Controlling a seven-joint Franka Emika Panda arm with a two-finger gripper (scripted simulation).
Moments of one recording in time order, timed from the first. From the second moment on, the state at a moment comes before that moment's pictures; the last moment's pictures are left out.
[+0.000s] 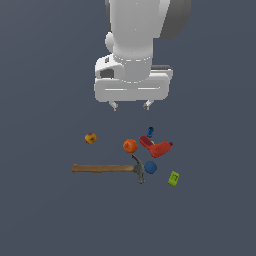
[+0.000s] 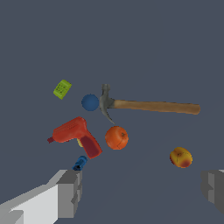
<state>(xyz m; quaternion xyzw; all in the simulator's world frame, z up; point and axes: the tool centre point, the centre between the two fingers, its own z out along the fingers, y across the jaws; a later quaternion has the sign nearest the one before) -0.003 0.010 0.326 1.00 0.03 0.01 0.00</state>
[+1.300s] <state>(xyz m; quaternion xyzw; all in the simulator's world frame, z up) 0.005 -0.020 0.305 1.00 0.05 0.00 0.00</state>
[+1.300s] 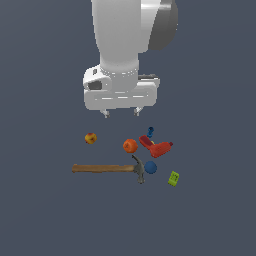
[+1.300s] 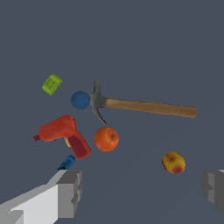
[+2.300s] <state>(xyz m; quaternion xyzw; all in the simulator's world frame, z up) 0.036 -0.057 0.211 0.95 0.30 -0.02 0.03</state>
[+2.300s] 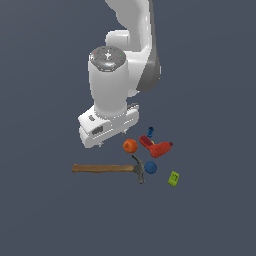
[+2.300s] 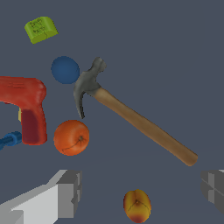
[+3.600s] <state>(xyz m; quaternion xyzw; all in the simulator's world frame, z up) 0.053 -0.084 0.085 0.79 0.61 -0.01 0.01</state>
